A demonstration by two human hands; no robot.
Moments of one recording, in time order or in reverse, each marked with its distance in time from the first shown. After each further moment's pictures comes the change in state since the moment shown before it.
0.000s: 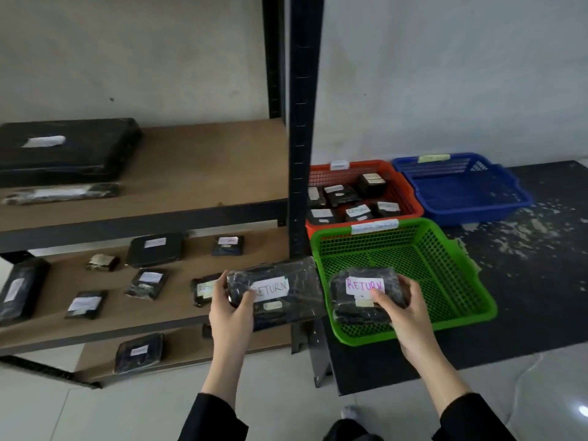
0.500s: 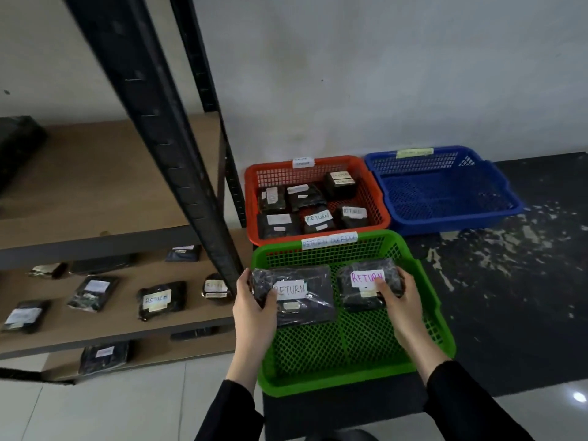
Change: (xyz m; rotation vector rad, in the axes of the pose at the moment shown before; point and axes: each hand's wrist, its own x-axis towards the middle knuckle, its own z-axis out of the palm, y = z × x) left_hand 0.008 0.006 0.181 0.278 -0.053 0.044; right_hand 0.155 0.021 -0.101 -0.202 0.142 -0.012
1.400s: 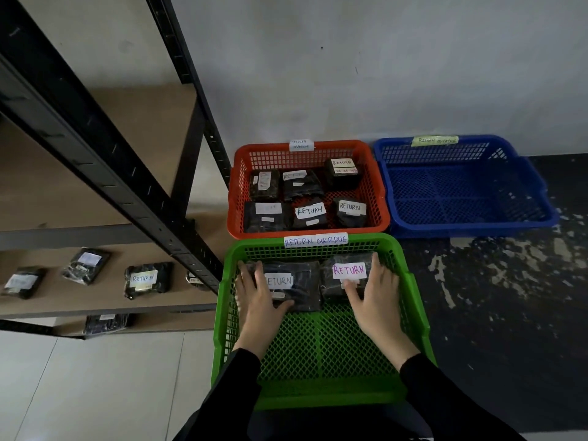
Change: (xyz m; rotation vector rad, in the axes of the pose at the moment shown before) left_hand 0.027 -0.024 0.087 0.606 -0.133 -0.021; right_hand 0.055 0.022 0.007 -0.926 -0.133 -0.402
